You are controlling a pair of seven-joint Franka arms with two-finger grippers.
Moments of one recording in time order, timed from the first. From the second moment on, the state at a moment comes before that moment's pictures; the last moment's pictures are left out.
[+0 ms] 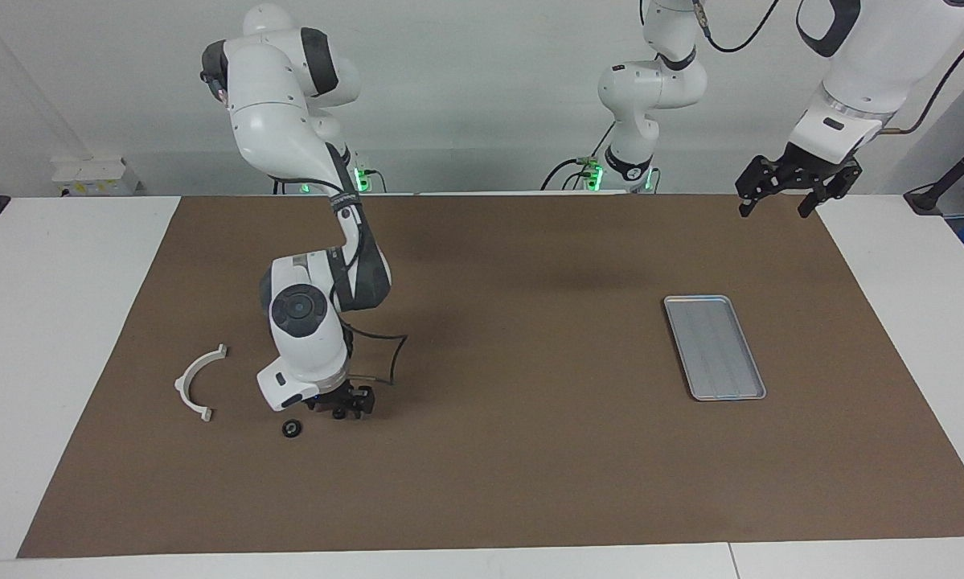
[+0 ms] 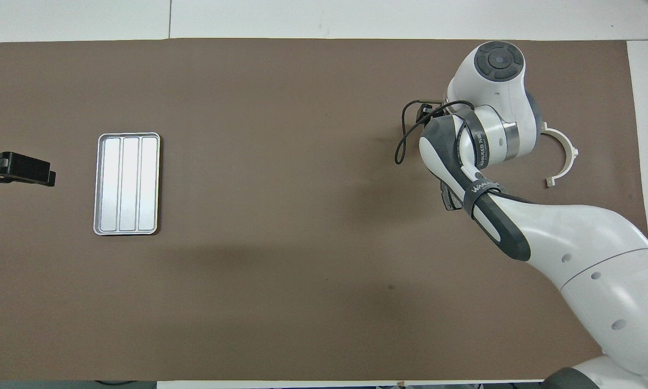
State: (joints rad) left arm -0.01 -0.04 -0.03 -1.61 0.01 1.55 0.07; right arm 0.14 0.67 0.06 -1.45 -0.15 2.13 0.47
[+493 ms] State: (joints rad) left arm -0.01 -0.04 -0.03 -1.61 0.01 1.55 0.07; right arm 0.13 0.68 0.05 -1.45 -0.15 2.19 0.47
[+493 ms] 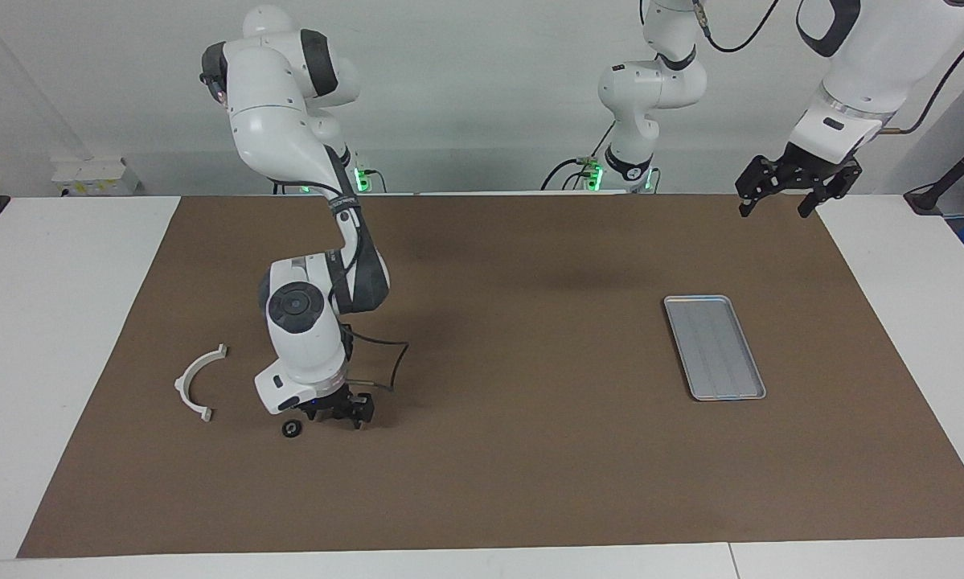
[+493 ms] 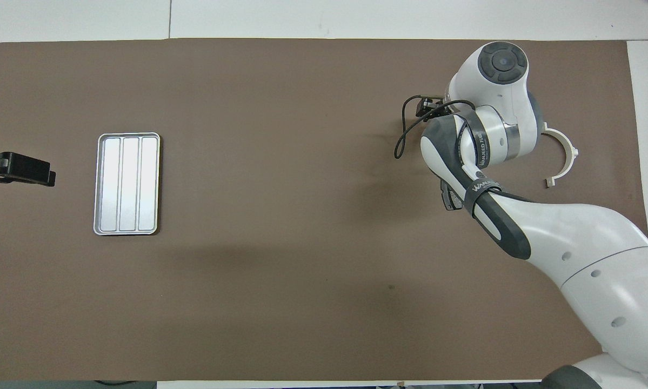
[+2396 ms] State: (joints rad) left arm -0.01 -0.04 -0.03 -1.61 0.01 1.55 0.07; right arm 0.12 0.68 0.06 -1.44 -0.09 2.12 0.47
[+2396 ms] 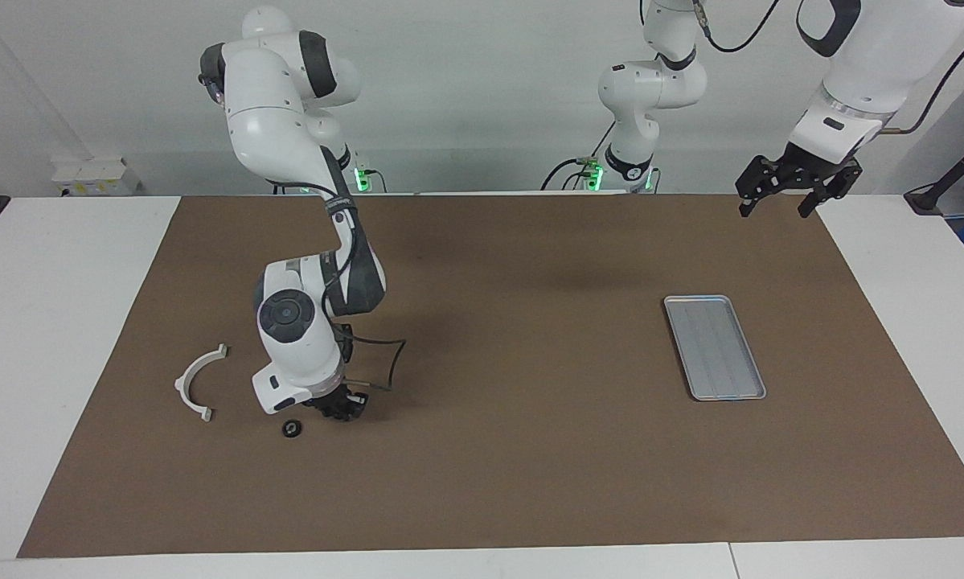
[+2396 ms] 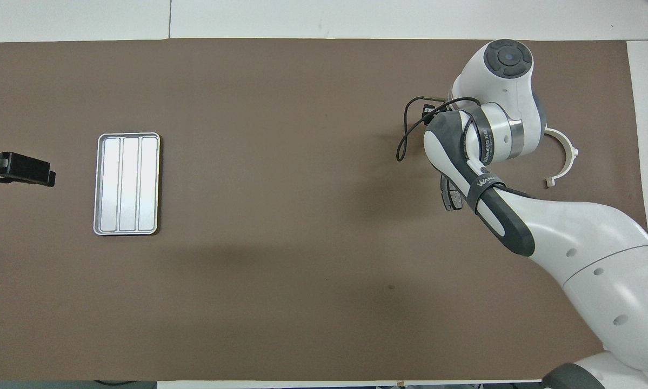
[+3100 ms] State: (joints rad) left arm -0.01 -0.04 -0.03 -1.61 0.01 1.55 0.07; right arm 0.12 0.68 0.06 -1.44 -0.09 2.12 0.48
